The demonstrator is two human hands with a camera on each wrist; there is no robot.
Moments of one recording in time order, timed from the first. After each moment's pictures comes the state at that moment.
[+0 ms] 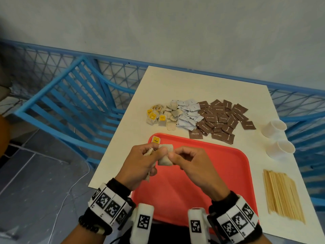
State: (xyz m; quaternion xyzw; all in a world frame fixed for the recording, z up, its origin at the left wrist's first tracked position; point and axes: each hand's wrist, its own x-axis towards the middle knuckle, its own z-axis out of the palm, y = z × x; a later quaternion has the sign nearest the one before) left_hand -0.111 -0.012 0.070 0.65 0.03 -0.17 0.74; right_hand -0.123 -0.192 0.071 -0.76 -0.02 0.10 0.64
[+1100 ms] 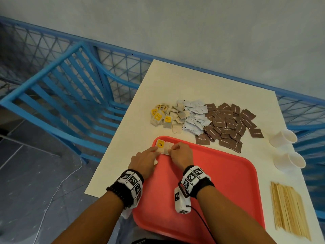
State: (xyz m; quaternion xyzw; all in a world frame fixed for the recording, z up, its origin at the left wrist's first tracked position) left_hand -0.027 0.010 -0.073 0.96 -0.10 -0.20 0.16; right_hand 0.000 -0.152 -0.083 -0.89 0.21 0.10 0.40
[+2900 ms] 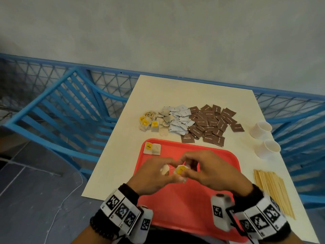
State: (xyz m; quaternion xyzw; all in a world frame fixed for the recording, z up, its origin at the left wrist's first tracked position) left_hand -0.112 -0.040 0.062 0.82 -0.22 -0.18 0.49; right_hand -0.126 -0.248 0.107 -0.91 -0.22 0.14 0.33
